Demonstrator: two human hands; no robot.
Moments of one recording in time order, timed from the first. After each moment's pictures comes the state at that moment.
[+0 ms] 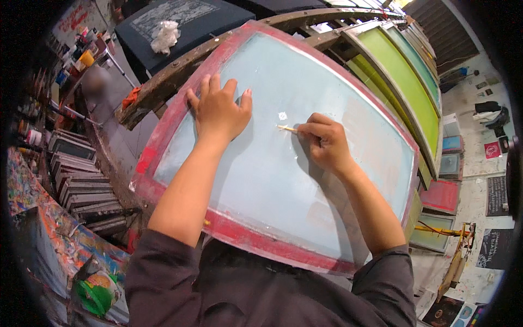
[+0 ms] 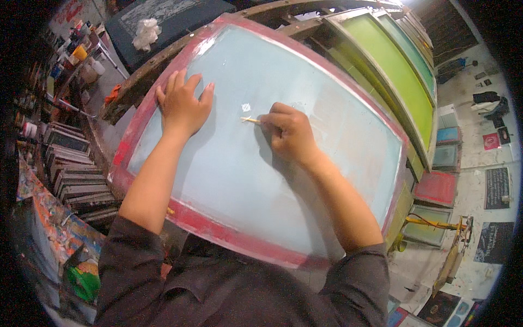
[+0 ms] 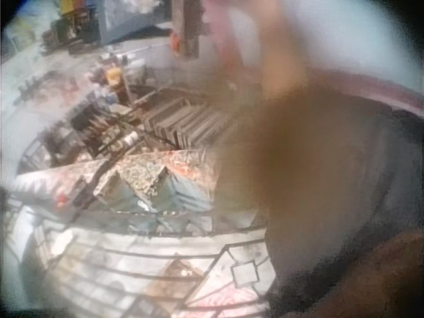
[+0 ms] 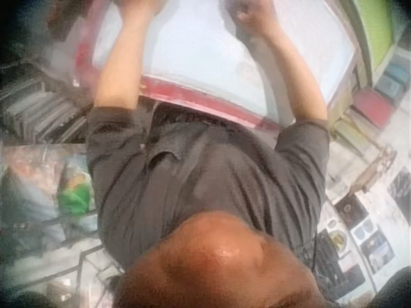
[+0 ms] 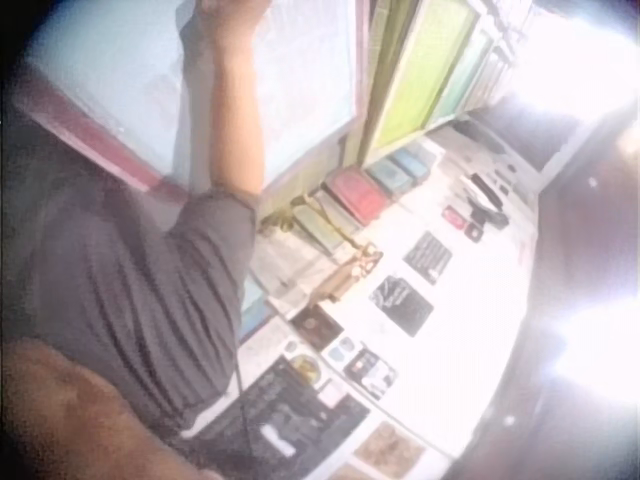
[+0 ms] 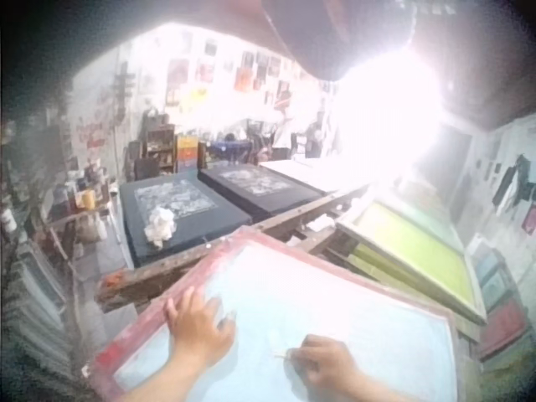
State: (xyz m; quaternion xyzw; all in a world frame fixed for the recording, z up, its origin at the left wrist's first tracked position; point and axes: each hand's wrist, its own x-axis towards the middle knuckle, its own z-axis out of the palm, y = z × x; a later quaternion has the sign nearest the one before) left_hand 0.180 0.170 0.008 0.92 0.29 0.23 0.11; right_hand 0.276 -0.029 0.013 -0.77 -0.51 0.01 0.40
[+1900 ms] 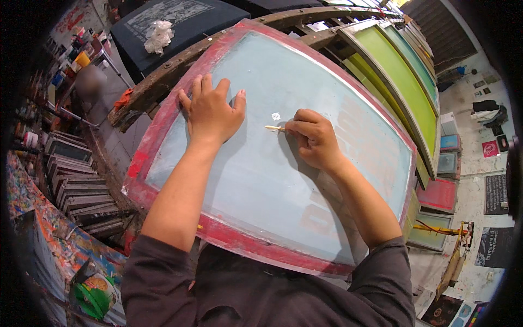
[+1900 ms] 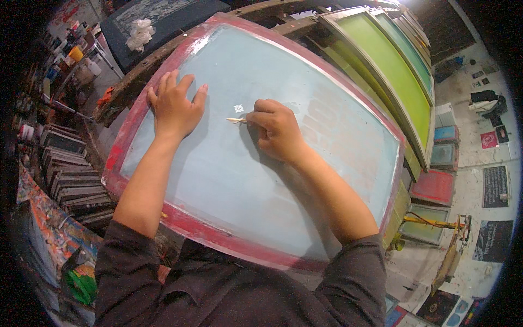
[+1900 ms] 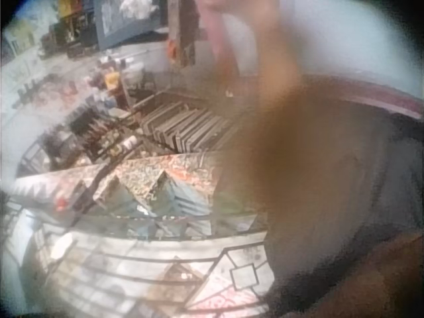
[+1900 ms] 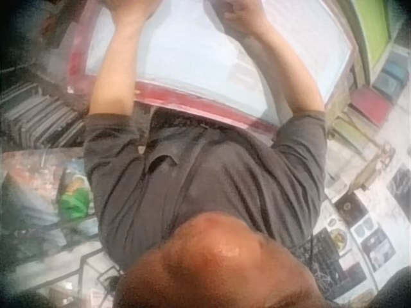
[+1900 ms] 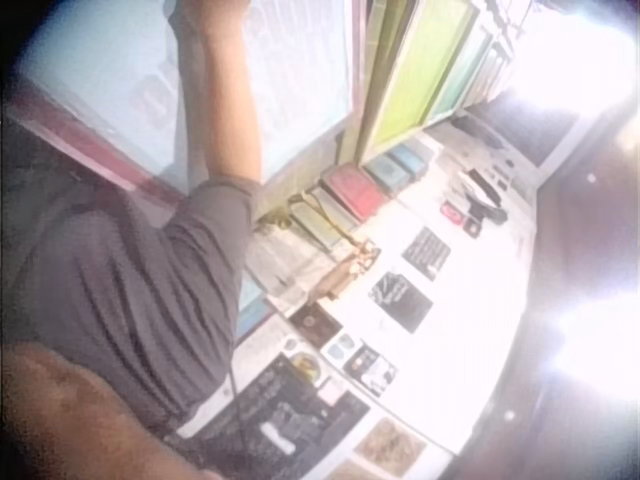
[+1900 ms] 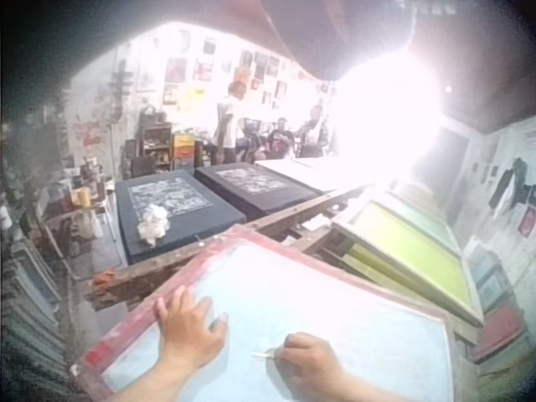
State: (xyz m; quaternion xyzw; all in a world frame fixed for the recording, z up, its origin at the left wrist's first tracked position) left_hand 0.182 0.171 0.002 0.92 0.26 0.28 0.09; right_hand 0.284 -0.017 0.010 -0.72 -0.59 -0.02 0.37
